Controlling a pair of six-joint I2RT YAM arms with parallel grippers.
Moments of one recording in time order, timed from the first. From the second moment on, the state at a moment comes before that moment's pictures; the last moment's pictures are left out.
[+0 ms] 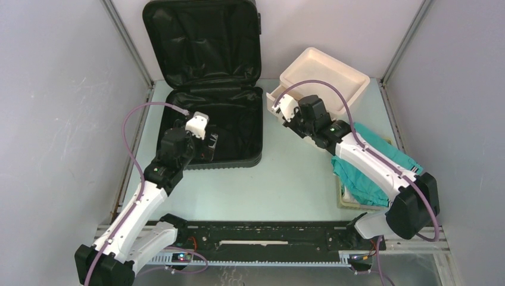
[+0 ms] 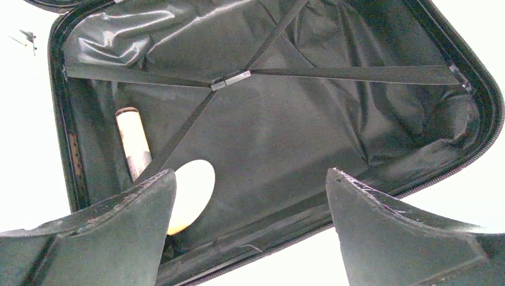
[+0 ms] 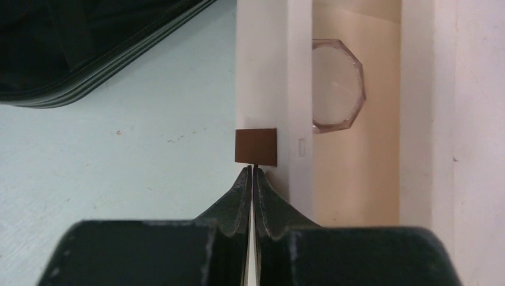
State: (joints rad) left arm -0.34 0.85 0.71 -0.27 -0.08 0.17; right arm 0.59 1.40 1.20 -0.41 0.05 -0.49
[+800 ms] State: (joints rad) left arm -0.34 0.85 0.71 -0.27 -0.07 0.17; right arm 0.58 1.48 1.20 -0.29 0.35 -0.49
